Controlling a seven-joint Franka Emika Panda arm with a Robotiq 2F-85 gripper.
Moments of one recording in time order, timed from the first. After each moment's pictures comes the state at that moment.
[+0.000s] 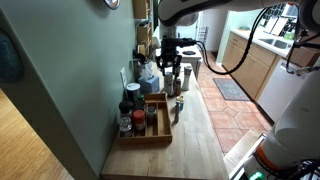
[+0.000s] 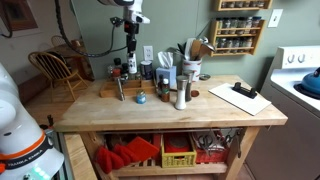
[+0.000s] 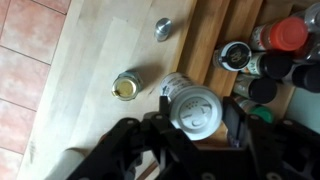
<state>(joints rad) 0.09 0.00 0.09 -1.85 0.12 1.73 0.45</state>
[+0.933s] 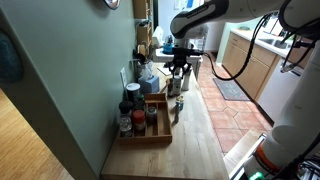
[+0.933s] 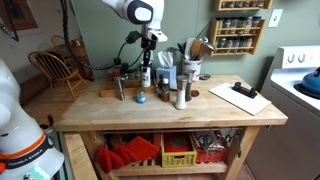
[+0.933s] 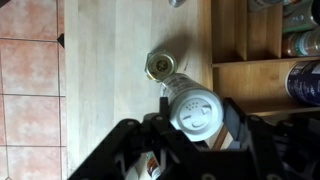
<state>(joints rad) 0.00 0.07 -0.02 -1.93 0.18 1.88 0.53</state>
